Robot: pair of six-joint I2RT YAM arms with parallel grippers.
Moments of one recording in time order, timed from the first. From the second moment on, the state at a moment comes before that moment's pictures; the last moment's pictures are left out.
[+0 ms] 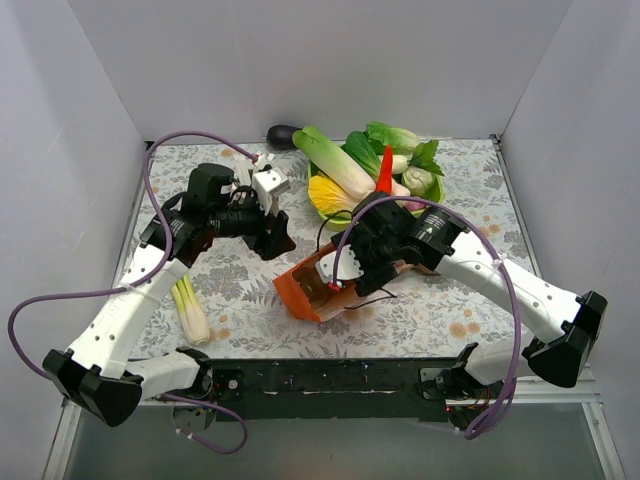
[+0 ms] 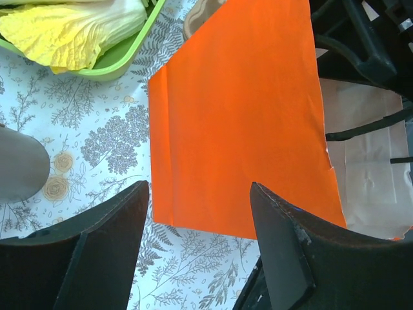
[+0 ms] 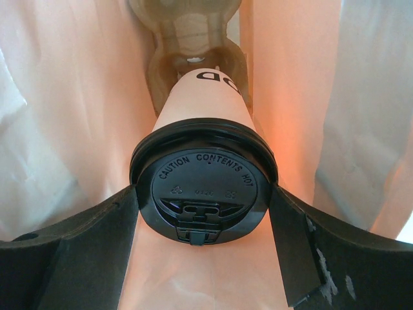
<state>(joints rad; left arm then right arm) -0.48 1.15 1.32 -0.78 0.54 0.19 0.94 1.33 1.40 -1.08 -0.12 -1.22</state>
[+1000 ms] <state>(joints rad) -0.47 1.20 1.30 -0.78 0.56 0.18 0.96 1.35 1.30 -0.94 -0.09 -1.38</state>
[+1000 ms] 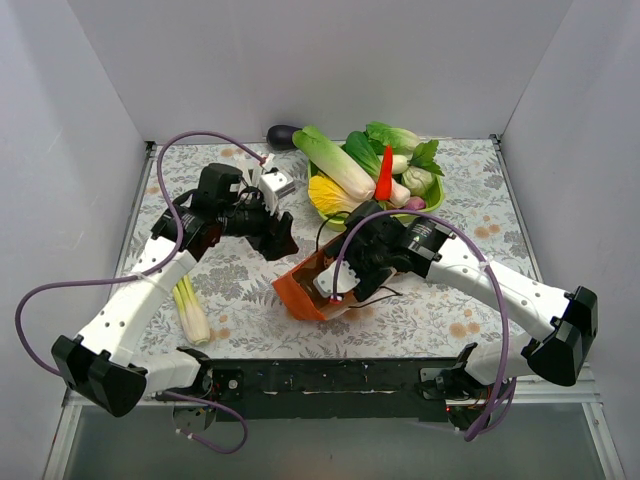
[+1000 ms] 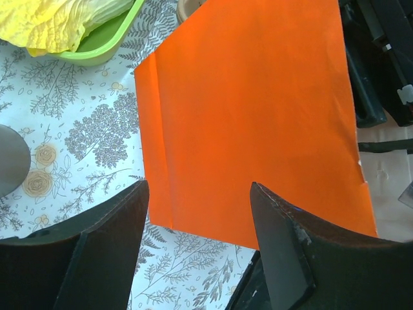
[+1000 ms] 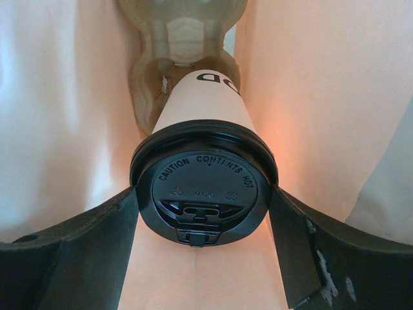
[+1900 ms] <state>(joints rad) -0.47 1.29 1.33 -0.94 0.55 0.22 0.96 1.36 1.26 -0.93 -0.15 -1.52</state>
